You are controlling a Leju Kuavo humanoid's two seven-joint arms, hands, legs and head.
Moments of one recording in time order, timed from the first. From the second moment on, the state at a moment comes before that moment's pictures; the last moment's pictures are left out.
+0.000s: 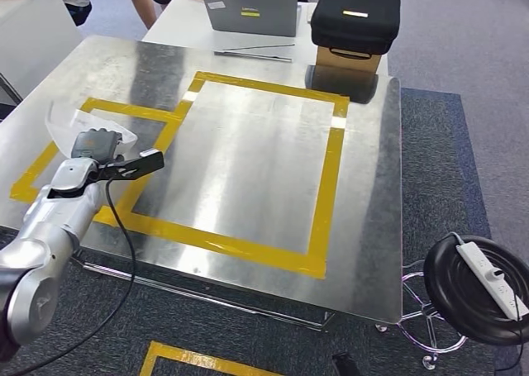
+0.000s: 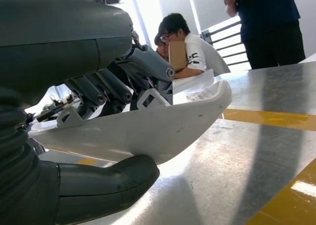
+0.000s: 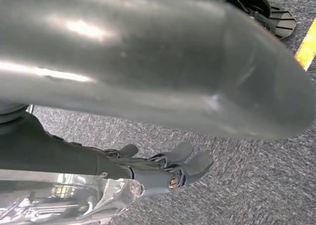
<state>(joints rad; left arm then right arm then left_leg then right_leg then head) -0.77 0.27 0.05 -0.42 -1.57 0.19 -0.01 -0.19 0.28 -1.04 -0.21 1.42 -0.05 -0.05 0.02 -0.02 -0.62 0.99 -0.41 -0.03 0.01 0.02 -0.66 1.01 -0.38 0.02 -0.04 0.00</state>
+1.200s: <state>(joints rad) -0.77 0.26 0.05 -0.42 -1.57 0.20 0.00 -0.19 0.28 -1.04 -0.21 1.41 -0.05 -0.05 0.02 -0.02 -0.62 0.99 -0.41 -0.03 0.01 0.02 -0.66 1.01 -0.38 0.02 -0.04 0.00</state>
